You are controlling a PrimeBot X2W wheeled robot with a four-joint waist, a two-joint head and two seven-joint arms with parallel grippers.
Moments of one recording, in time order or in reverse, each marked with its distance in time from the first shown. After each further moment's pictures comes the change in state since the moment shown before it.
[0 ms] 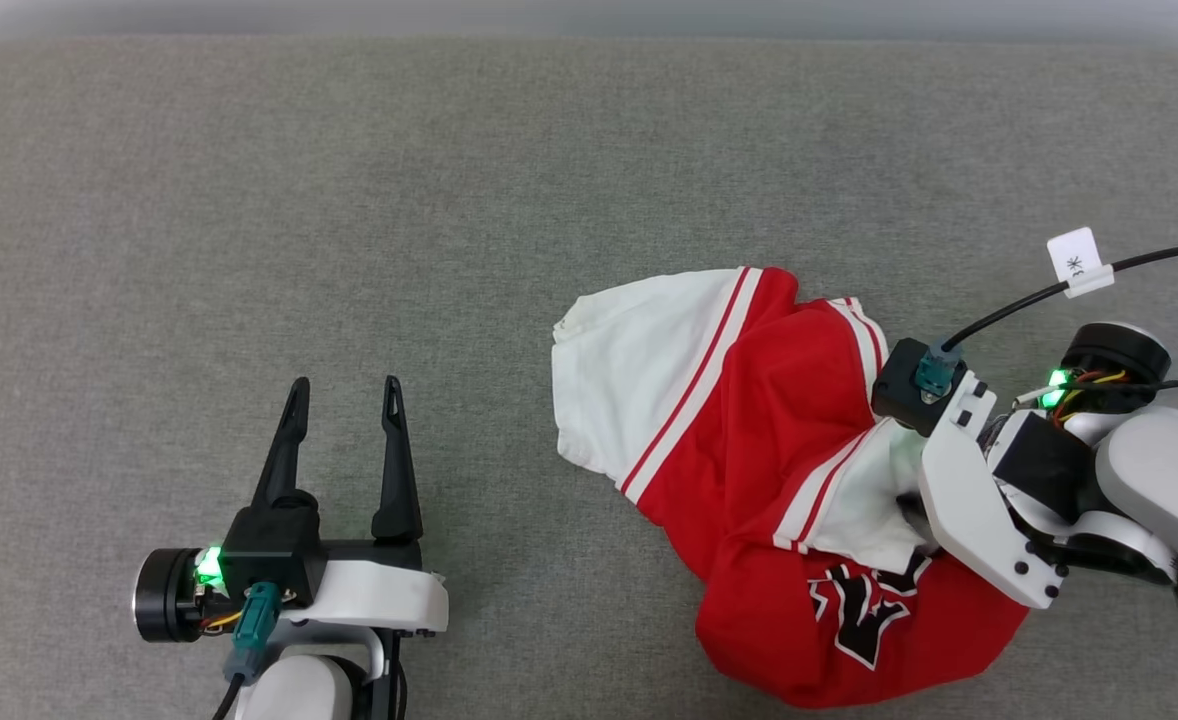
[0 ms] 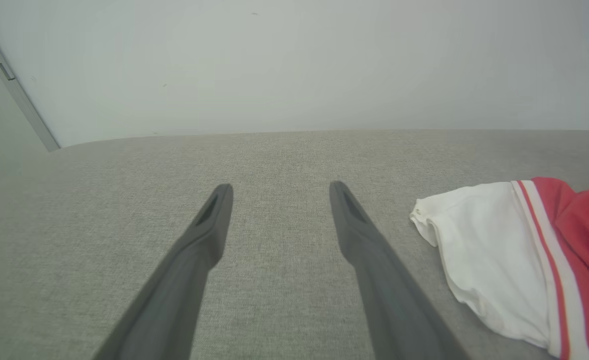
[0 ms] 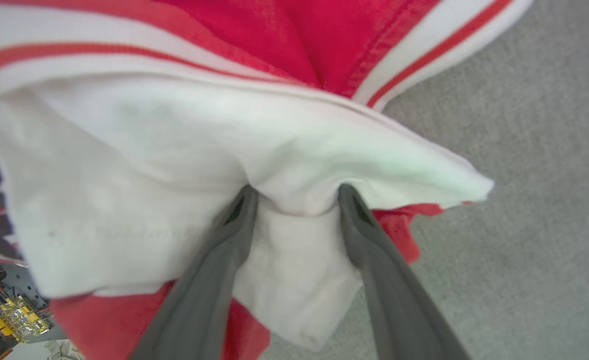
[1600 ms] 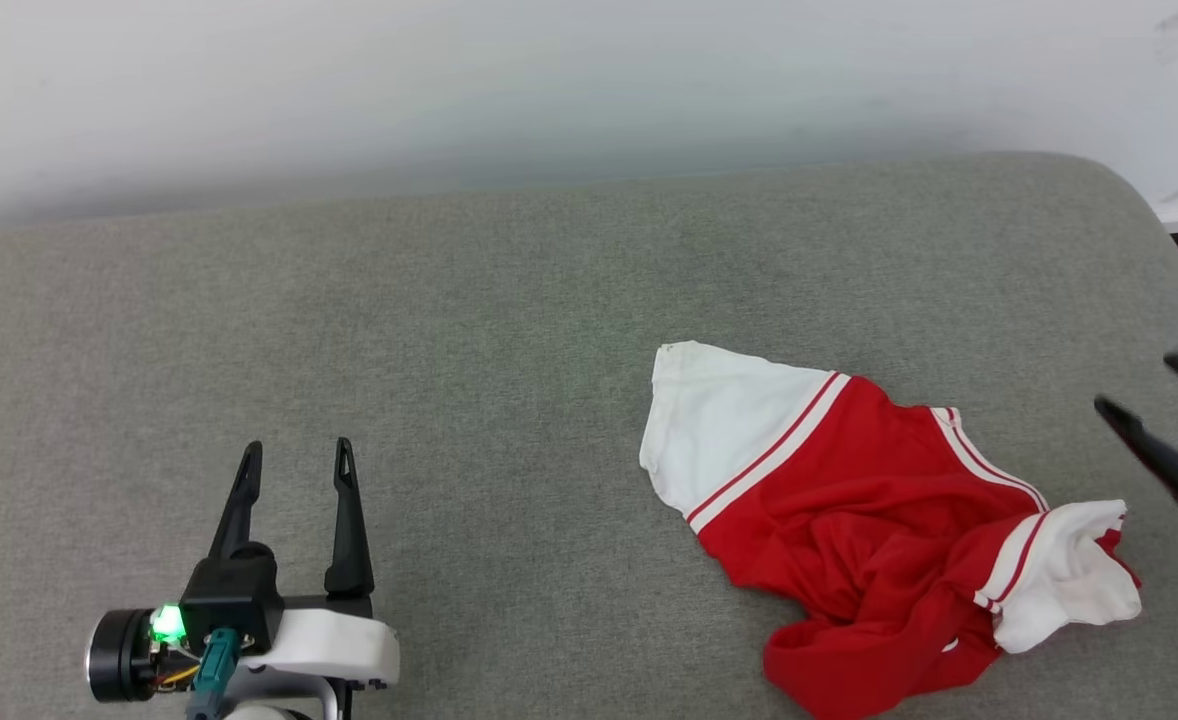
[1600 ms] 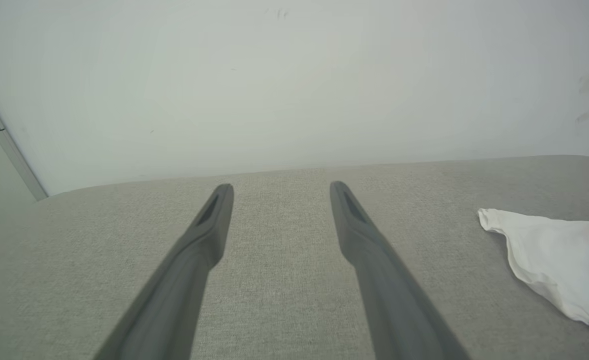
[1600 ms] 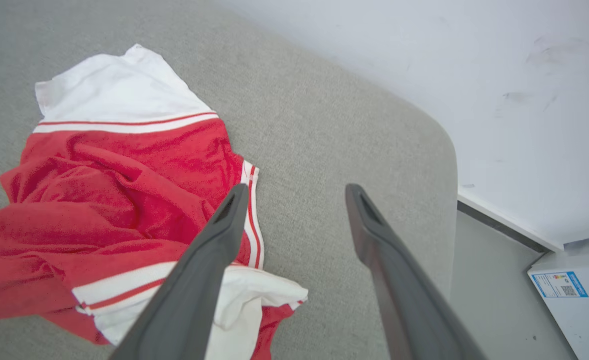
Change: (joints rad) left arm 0.090 0.005 0.090 0.016 0.021 -0.033 0.000; right arm 0.549 -0.203 -0.618 0.062 -0.107 0.000 -0.611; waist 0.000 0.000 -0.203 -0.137
